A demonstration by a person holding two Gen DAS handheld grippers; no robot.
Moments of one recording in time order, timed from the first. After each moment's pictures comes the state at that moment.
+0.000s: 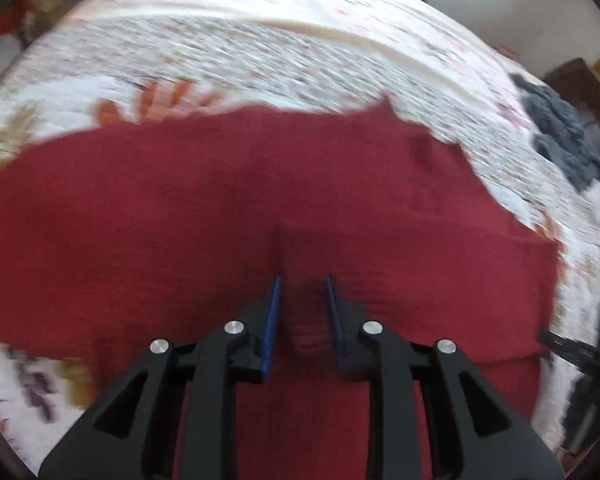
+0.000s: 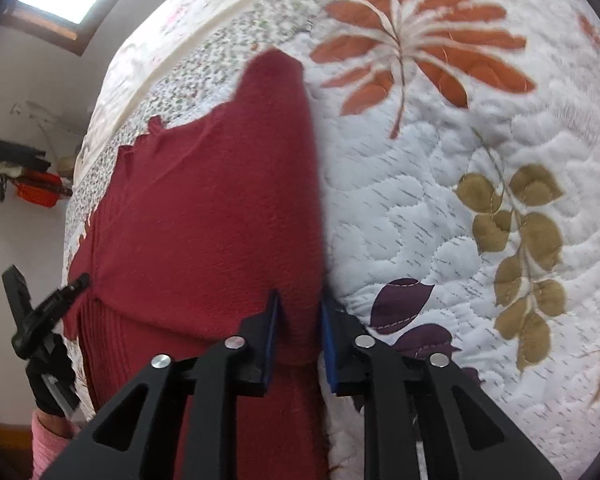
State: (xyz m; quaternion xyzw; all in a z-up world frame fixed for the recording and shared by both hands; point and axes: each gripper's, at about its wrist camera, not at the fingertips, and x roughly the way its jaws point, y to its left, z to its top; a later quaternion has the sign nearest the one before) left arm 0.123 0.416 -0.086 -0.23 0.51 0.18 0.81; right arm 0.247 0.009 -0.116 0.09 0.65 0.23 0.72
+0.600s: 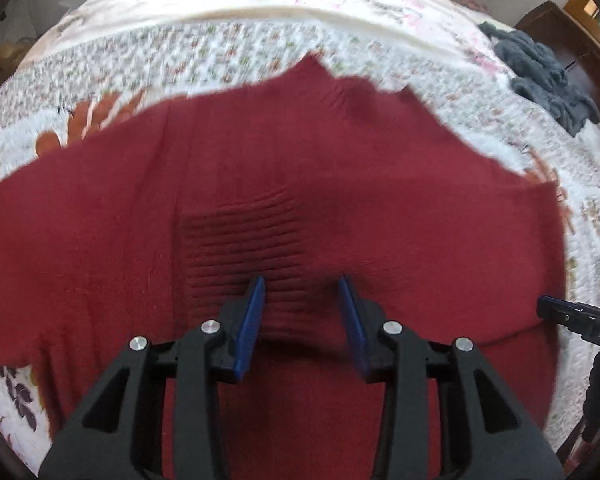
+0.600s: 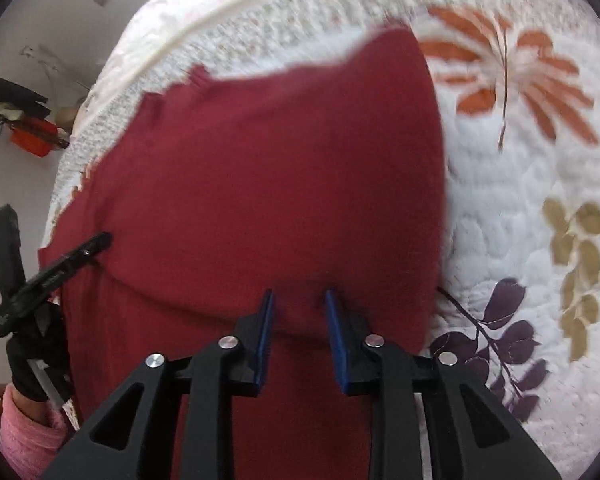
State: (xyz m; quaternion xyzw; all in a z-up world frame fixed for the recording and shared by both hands) left arm 0.151 0.353 -0.119 -0.19 0.56 0.09 0.80; right arm 0.230 0.072 -0.128 0.02 0.65 0.26 0.71
